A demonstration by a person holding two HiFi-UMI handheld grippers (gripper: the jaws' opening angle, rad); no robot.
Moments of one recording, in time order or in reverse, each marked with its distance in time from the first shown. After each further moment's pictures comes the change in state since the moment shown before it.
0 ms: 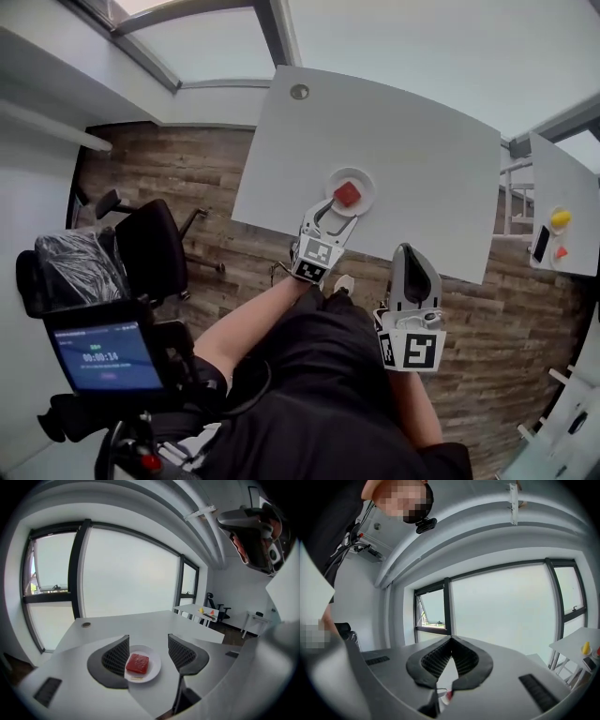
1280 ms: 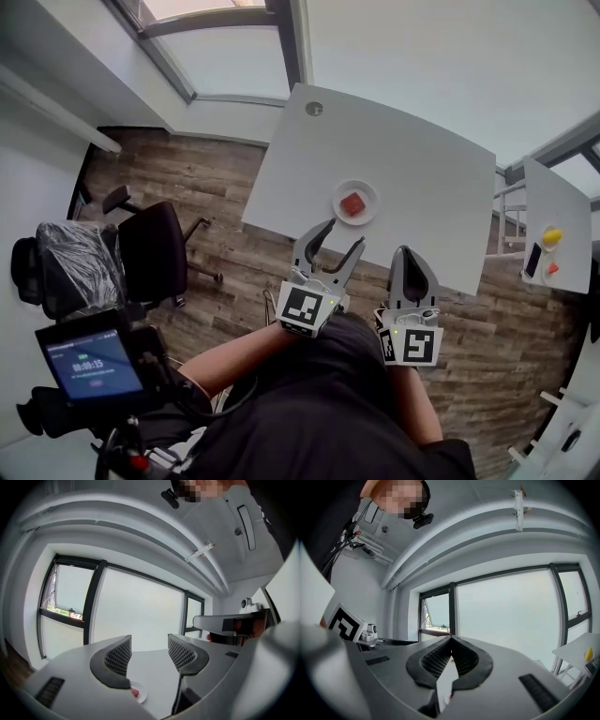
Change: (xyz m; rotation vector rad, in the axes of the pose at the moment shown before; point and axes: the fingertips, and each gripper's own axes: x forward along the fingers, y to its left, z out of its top) left arm -0.189 -0.049 0.151 -0.107 -0.424 0.100; right arm -0.040 0.043 0.028 -0.055 -0.073 0.050
